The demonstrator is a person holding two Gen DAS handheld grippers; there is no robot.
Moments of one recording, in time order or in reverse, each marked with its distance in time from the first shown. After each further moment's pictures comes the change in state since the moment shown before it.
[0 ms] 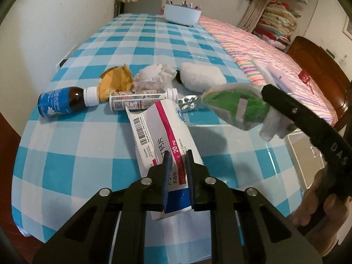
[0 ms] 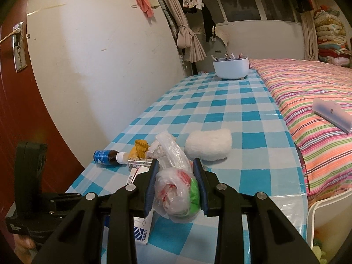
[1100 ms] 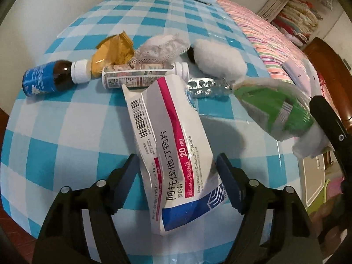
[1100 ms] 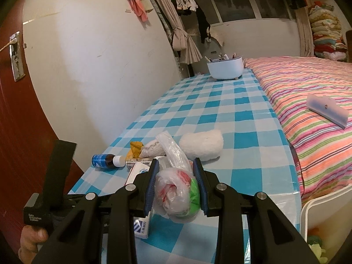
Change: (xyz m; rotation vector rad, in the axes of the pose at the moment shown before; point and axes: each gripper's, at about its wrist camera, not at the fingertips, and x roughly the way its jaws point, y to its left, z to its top) left arm 0.040 0.005 0.018 -0.118 0.168 0.024; right arm -0.013 -0.017 0.001 0.039 -0.019 -0.005
